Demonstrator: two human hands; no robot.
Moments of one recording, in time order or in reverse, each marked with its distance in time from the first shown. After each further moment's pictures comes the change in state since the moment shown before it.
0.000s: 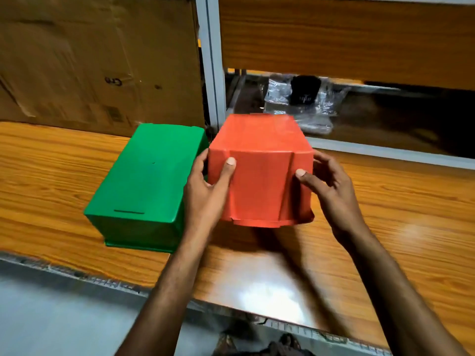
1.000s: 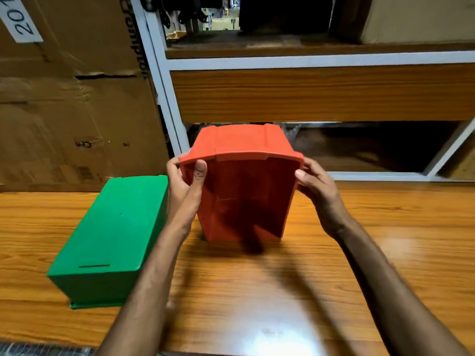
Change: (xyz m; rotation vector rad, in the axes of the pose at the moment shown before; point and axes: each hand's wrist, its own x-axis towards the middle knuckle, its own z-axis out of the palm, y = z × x) left_hand 0.026 0.063 0.037 -0.210 -0.175 0.132; right_hand 0.029 -0.026 -0.082 0.218 -0.052 -0.073
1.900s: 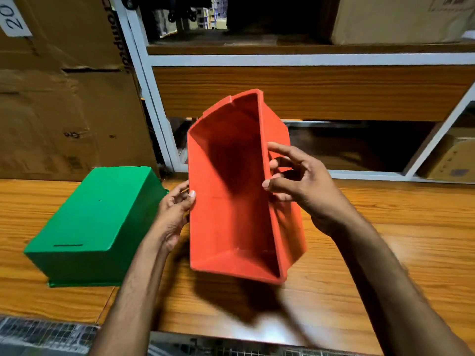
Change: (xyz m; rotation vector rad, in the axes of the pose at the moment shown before) left_hand -0.043 -0.050 0.029 -0.172 -0.088 -0.325; right_hand -0.050 -0.077 -0.024 -0.021 -0.112 0.072
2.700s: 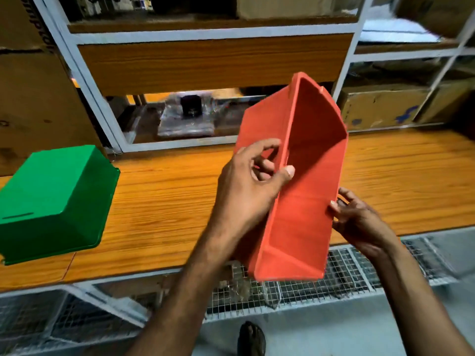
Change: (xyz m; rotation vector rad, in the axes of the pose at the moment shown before) left_hand -0.256 0.055 0.203 0.352 -0.364 0.475; right_hand -0.251 0.071 -0.182 0.388 0.392 0.267
